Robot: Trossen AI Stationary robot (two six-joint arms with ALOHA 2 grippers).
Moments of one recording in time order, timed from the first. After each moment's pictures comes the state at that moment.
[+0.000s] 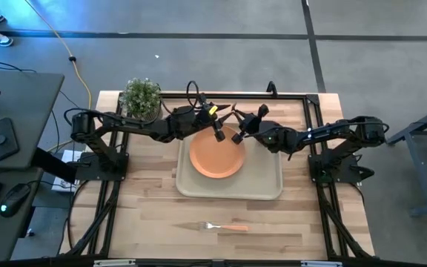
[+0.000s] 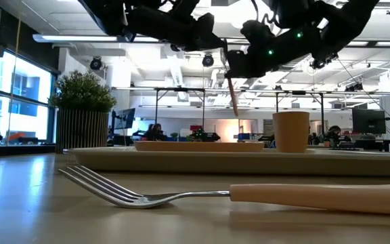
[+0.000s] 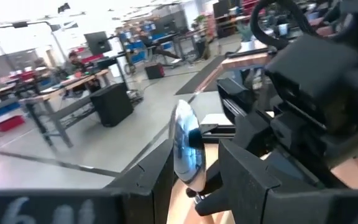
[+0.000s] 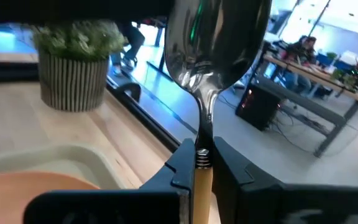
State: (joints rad) left arm 0.18 1.66 1.01 0.65 -0.30 0.27; right arm -0.13 1.49 0.66 0.71 0.67 -0.21
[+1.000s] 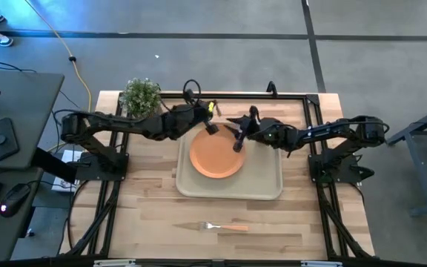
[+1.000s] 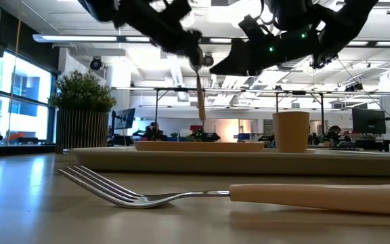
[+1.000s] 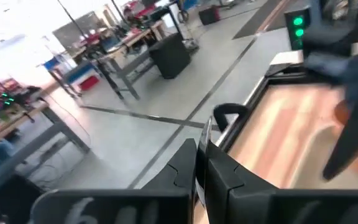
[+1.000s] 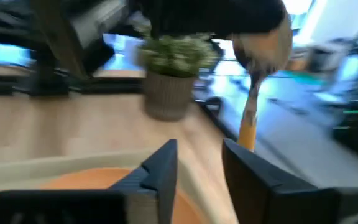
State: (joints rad) left arm 0.17 1.54 1.01 0.34 -0.62 0.34; right arm -0.18 1.49 0.66 0.71 0.24 -0.16
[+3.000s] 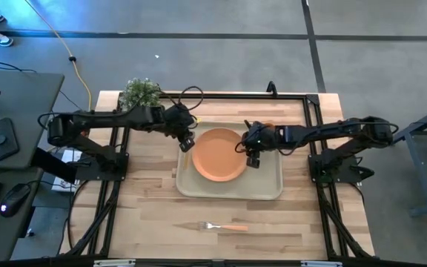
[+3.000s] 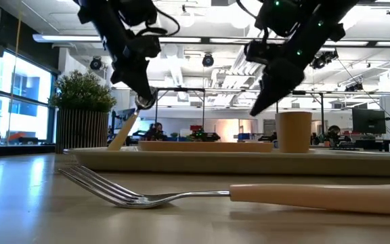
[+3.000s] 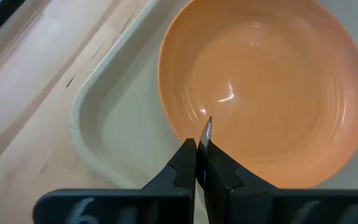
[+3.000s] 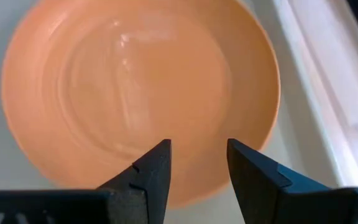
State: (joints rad) left arm 0.29 1.41 1.01 -0.58 -0.04 -0.24; right arm -0.11 1.41 0.81 -0.28 0.14 -0.03
